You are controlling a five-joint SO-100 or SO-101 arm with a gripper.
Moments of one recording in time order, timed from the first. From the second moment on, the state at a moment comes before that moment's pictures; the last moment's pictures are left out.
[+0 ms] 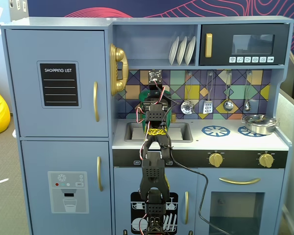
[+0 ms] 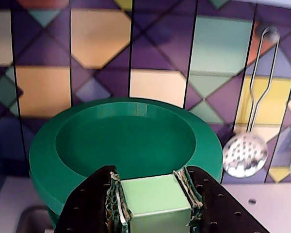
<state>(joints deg) 2.4 114.9 78.7 29.9 -97.8</state>
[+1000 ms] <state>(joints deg) 3.4 122.7 82.1 30.4 -101.4</state>
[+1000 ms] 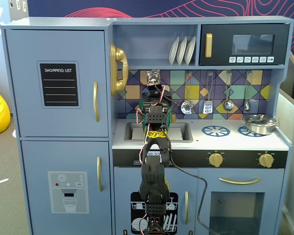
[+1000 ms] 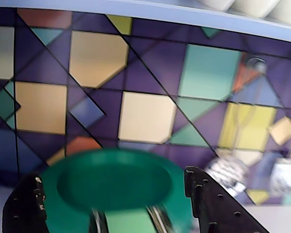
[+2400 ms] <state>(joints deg) 1.1 182.0 170.5 78.0 -89.2</state>
